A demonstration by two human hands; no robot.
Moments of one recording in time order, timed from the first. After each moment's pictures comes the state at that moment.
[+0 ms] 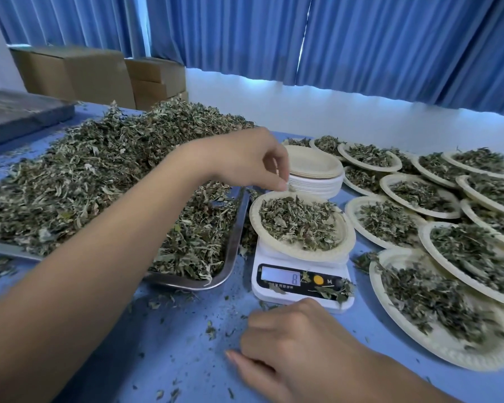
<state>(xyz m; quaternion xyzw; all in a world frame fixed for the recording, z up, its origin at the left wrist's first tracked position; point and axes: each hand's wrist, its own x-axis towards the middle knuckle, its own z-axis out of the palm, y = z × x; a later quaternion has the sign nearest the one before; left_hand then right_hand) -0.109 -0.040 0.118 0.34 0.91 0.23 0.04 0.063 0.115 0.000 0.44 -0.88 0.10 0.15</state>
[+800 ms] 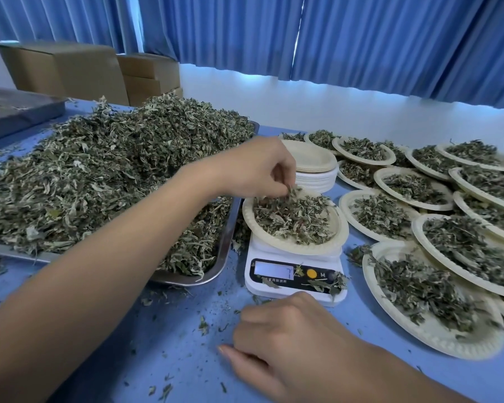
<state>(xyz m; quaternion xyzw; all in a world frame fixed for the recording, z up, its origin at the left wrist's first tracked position) -0.108 -0.015 0.097 0.39 0.89 0.23 -0.02 0.065 0.116 0.002 0.43 -0.89 0.10 0.13</state>
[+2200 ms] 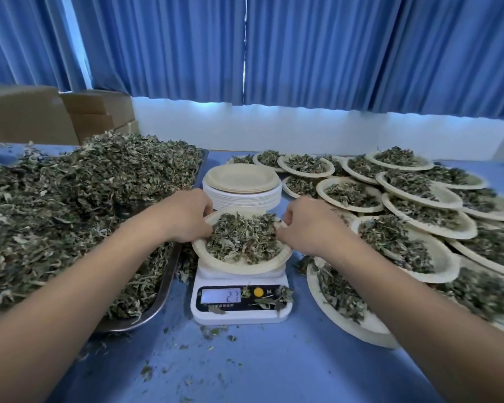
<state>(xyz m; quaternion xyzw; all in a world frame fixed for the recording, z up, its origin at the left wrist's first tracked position) -0.117 -0.005 0.068 0.19 0.97 0.11 0.03 -0.049 0.214 0.061 -0.09 -0.98 0.16 0.04</state>
